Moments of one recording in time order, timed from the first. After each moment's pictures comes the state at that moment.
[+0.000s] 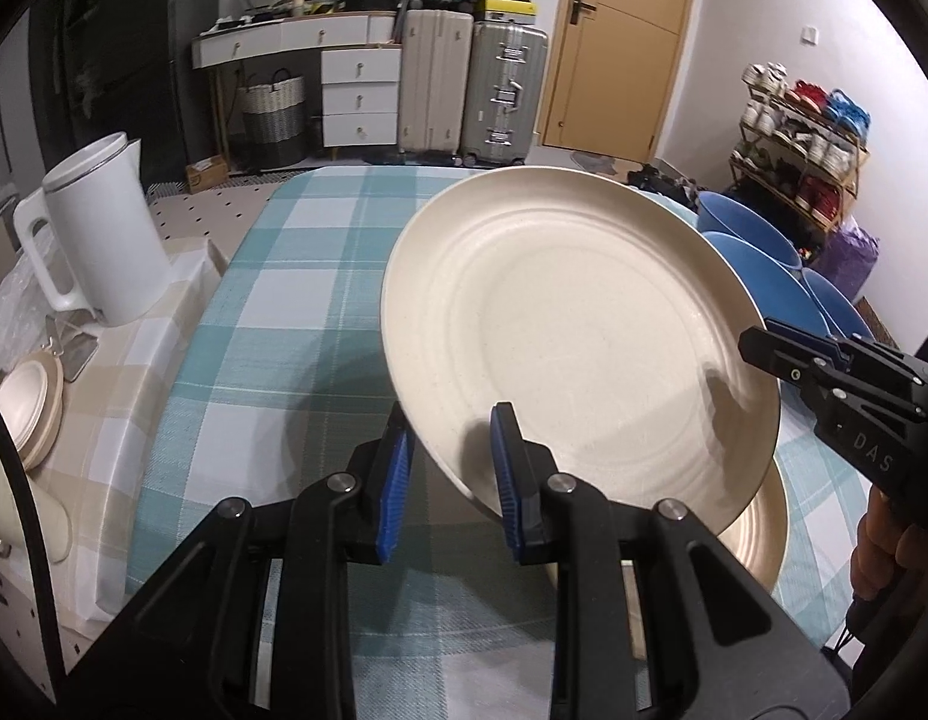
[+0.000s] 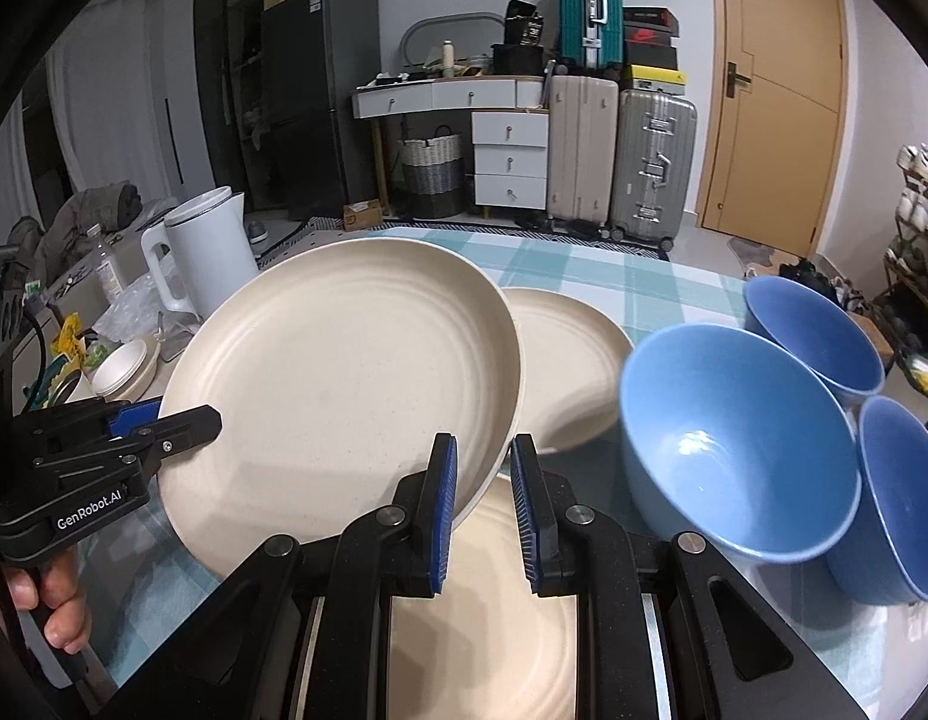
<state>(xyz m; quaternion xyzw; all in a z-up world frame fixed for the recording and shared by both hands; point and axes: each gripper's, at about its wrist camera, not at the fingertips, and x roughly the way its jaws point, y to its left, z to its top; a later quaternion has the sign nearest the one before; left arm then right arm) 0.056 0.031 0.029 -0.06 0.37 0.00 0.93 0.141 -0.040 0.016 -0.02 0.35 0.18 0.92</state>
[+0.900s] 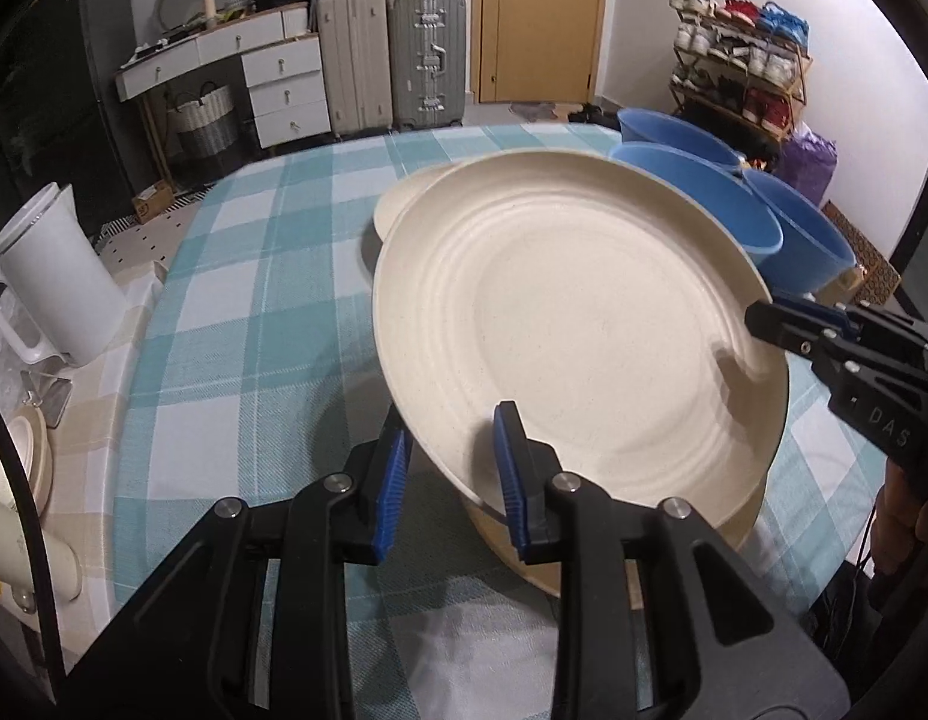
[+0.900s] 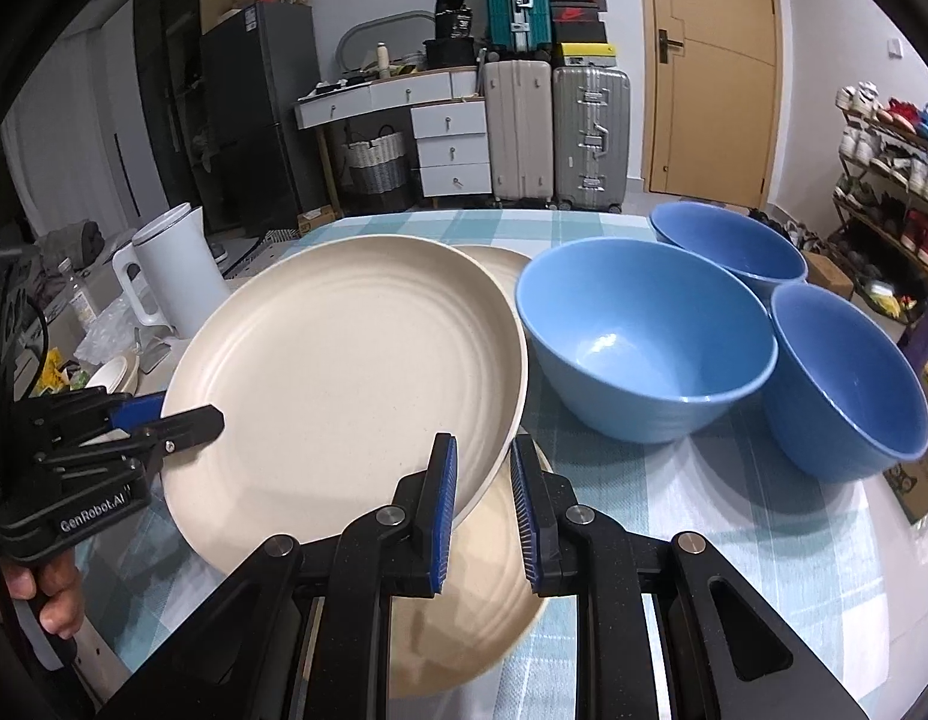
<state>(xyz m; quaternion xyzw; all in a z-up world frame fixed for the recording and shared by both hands) 0.040 -0.019 0.019 0.03 0.41 -0.06 0.91 0.086 -0.085 0.001 0.02 0.37 0.12 0.92</state>
